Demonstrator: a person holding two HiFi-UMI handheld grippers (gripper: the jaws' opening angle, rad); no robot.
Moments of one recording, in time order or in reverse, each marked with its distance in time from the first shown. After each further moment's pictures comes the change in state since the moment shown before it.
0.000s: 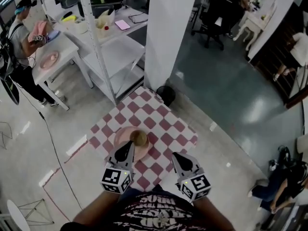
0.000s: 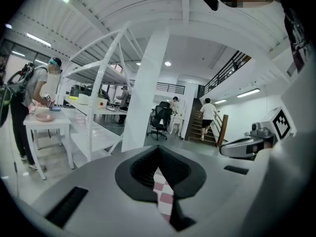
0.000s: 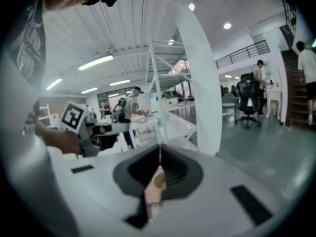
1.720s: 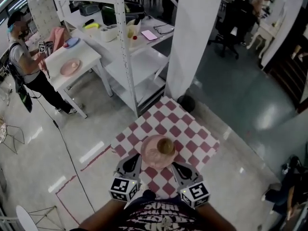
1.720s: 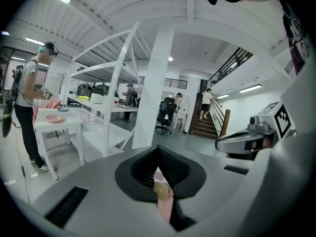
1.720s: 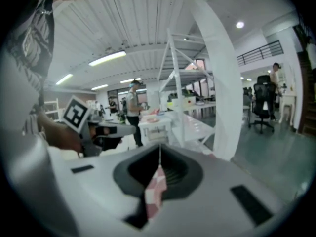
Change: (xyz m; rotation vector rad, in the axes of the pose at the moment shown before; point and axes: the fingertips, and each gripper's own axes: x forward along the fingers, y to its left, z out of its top) left arm -0.084 0.099 -0.014 0.013 0.062 0.038; right arm 0.073 0.135 0.001 -0.083 0.003 0.104
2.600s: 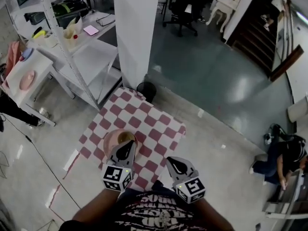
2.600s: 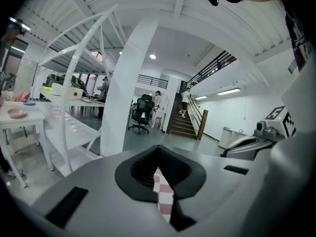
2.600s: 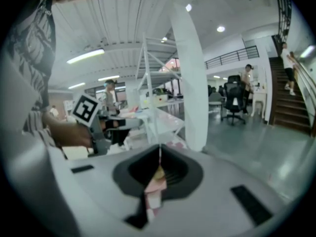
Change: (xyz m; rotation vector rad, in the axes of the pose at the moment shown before) left arm 0.115 -0.154 0.010 0.033 0.016 -0.268; right arm -0.125 -0.113 -0.038 0.105 0.039 -0.246
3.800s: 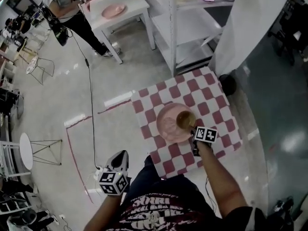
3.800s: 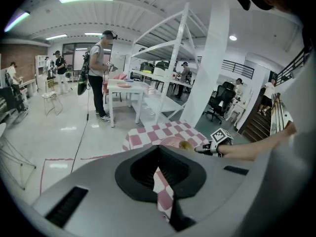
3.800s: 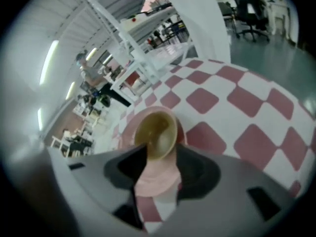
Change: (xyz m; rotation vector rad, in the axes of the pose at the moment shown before) left arm -0.268 0.080 -0.180 -0.445 0.186 0.882; right arm 0.318 -0.012 -0.251 0.343 0.687 0.251
